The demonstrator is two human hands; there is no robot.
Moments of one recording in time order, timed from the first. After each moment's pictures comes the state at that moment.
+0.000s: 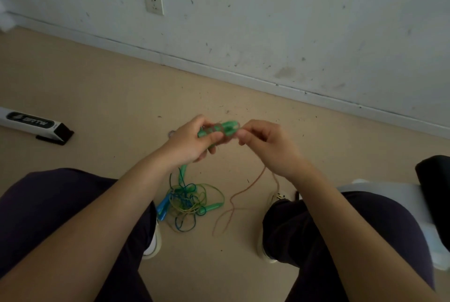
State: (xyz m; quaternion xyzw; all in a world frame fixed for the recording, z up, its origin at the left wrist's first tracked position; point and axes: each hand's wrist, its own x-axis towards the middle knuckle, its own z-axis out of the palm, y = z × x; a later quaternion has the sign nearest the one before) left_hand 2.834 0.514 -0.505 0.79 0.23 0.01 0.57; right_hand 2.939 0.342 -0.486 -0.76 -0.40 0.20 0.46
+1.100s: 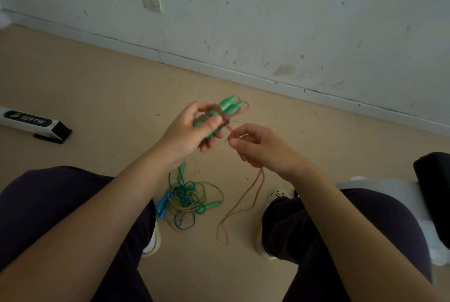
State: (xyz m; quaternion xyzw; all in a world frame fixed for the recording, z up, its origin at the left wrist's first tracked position) left_hand 2.831 0.505 -0.494 0.67 0.20 0.11 0.71; right_hand 2.939 0.341 -0.491 -0.74 -0.32 0.36 0.47
